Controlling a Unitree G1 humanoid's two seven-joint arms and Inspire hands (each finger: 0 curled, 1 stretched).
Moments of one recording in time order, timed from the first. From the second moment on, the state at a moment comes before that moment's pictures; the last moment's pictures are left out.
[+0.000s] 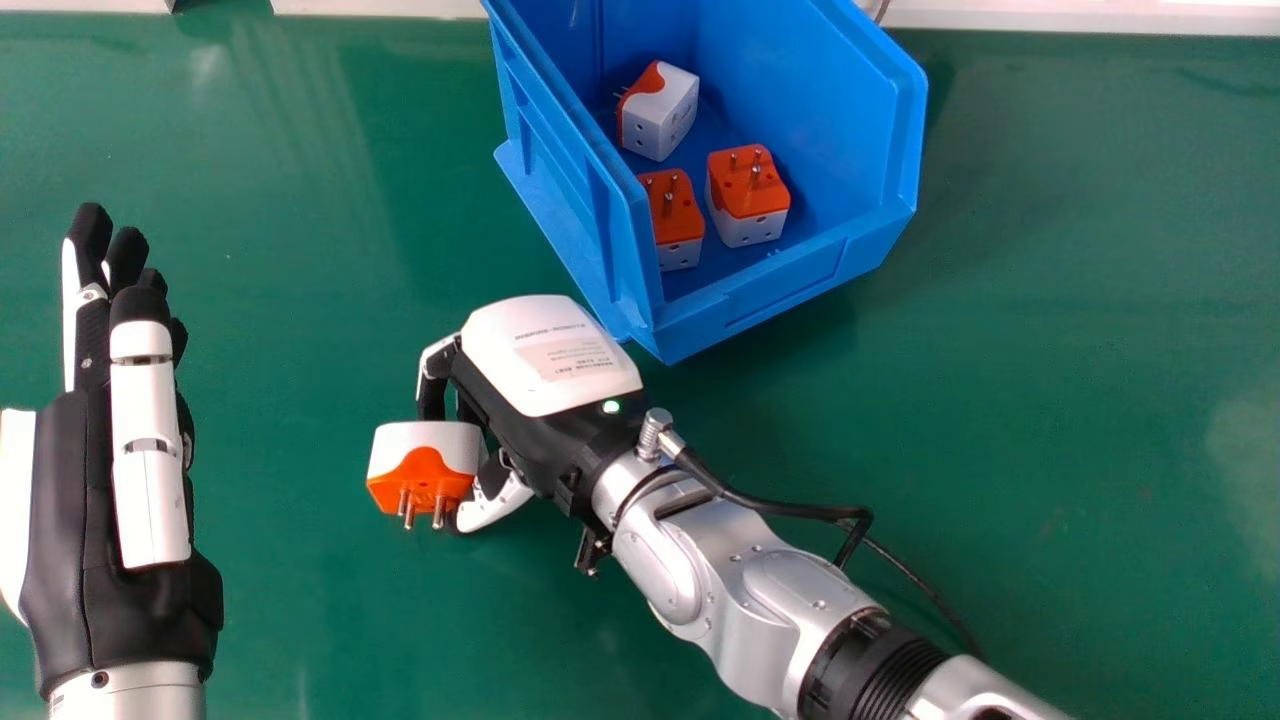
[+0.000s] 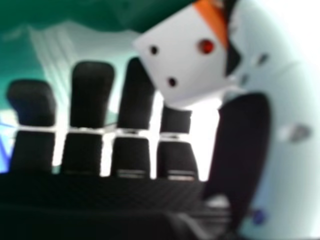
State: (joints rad) left arm 0.49 0.00 0.19 -0.55 -0.10 -0.10 0.01; right arm -0.64 0.14 0.74 0.85 -0.79 0.01 -0.27
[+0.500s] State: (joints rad) left arm 0.49 0.00 0.20 -0.53 -0.11 -0.10 0.00; right arm -0.54 0.13 0.72 0.59 -0.78 0.10 -0.20
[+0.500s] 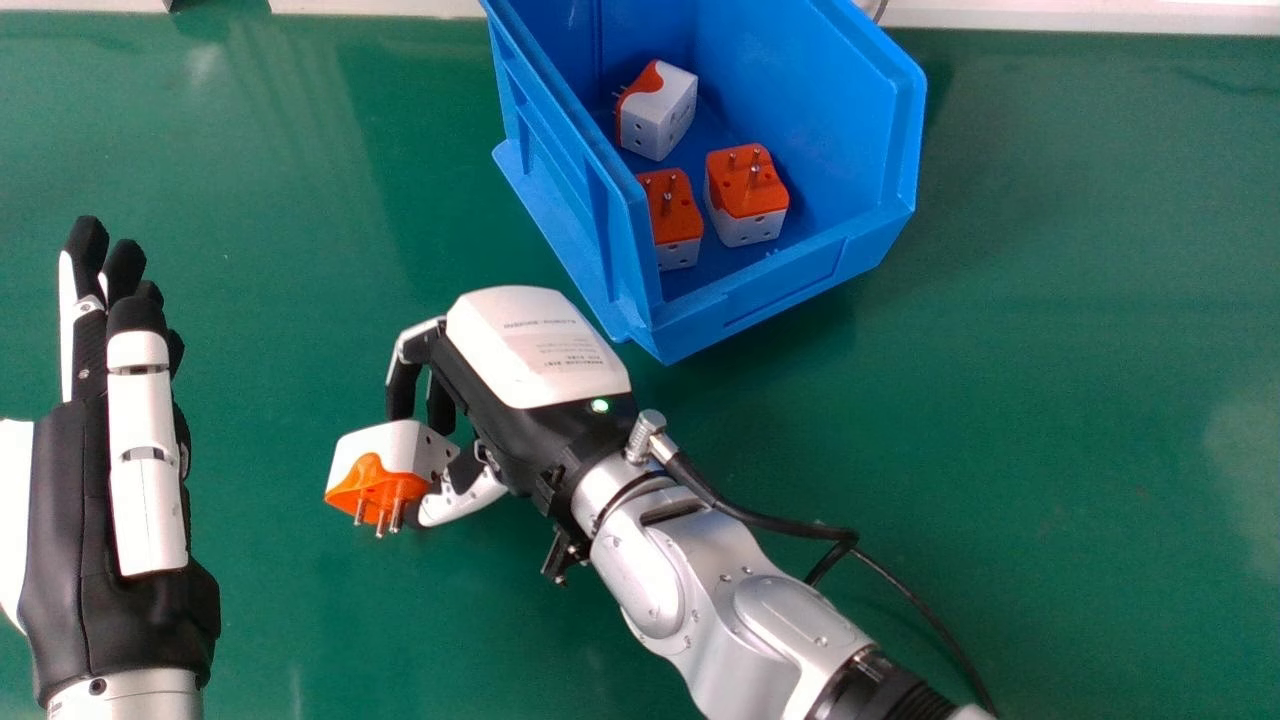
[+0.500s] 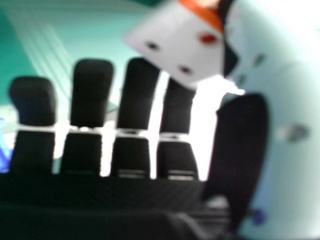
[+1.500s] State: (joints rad) left arm 0.48 0.00 0.20 -0.53 -0.10 -0.11 0.00; right arm -0.53 0.11 0.74 0.55 -0.83 0.12 -0.19
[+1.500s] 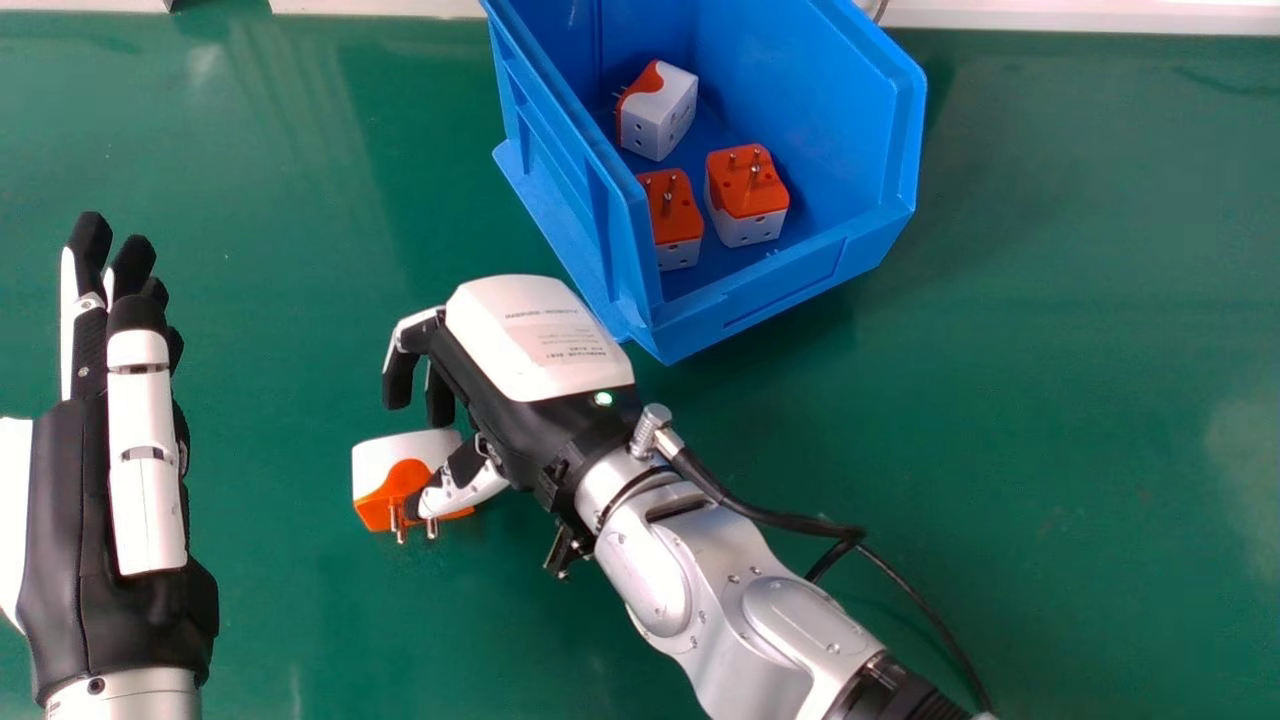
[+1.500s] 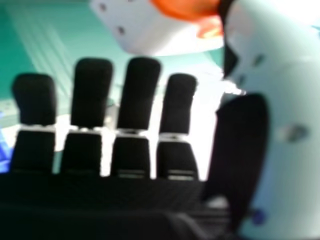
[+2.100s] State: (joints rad) left arm 0.47 0.00 0.20 -0.53 -0.10 -0.11 0.00; right arm -0.54 0.09 0.76 0.55 -0.88 0.12 -0.19
